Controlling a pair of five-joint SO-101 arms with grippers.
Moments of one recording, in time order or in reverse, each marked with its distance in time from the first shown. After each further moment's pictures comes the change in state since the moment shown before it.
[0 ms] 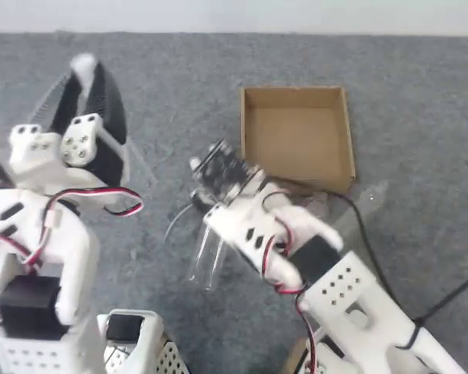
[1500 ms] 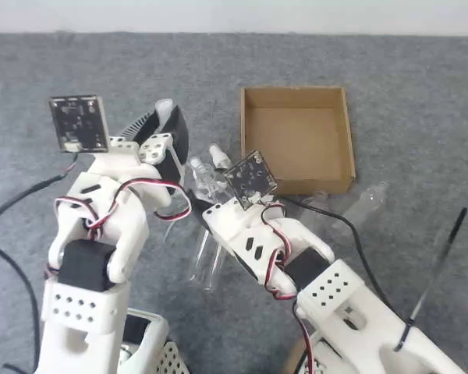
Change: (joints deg) left arm 8.2 0.0 23.6 -3.7 1.2; right arm 0.8 -0.3 16.4 -25.8 -15.3
